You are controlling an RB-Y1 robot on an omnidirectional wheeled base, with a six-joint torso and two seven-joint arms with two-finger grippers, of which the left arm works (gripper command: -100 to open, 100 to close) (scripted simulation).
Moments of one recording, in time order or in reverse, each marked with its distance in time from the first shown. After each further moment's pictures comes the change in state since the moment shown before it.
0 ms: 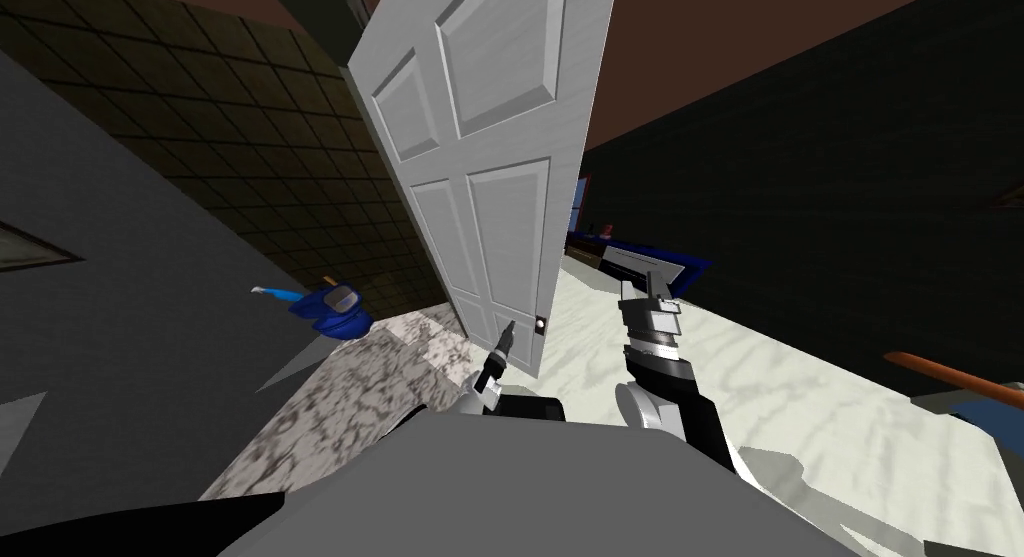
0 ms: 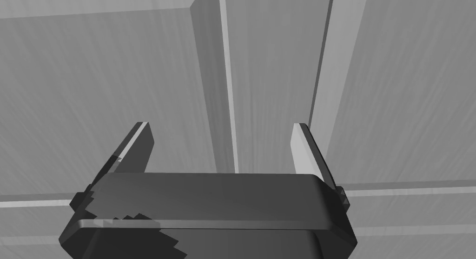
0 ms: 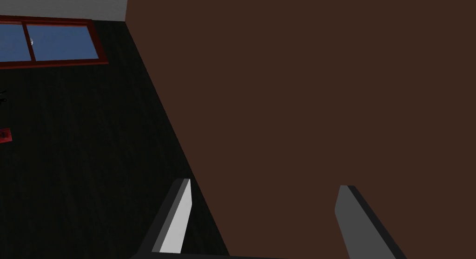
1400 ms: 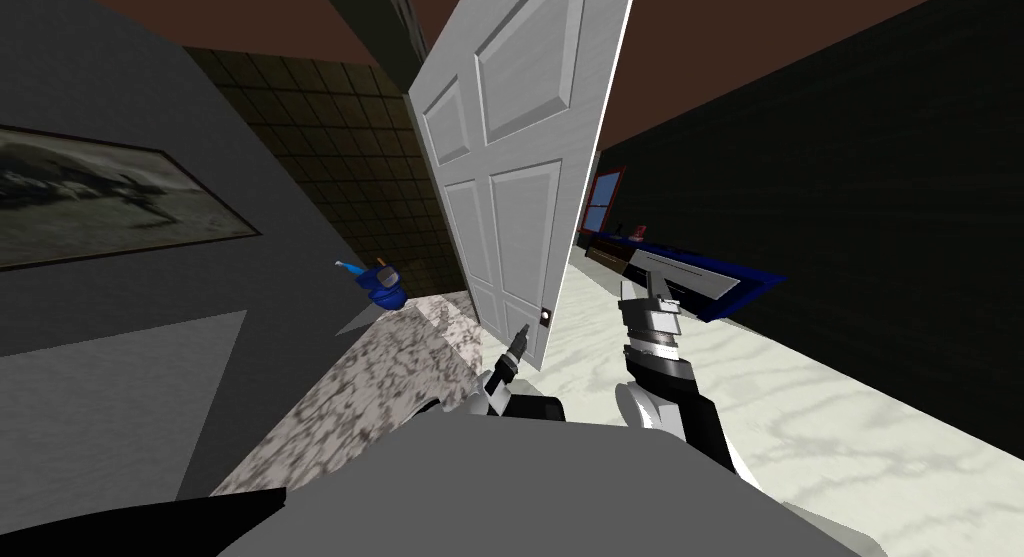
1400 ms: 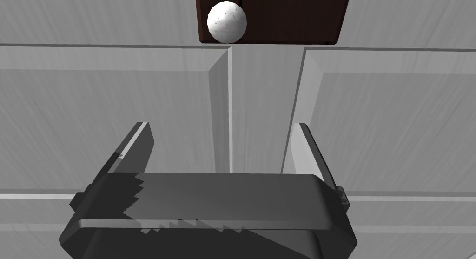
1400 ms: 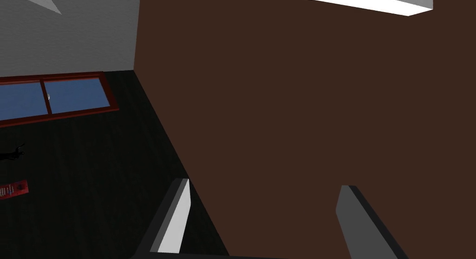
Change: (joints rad) arm -0.040 -0.063 -0.098 0.053 -0.071 -0.011 0.090
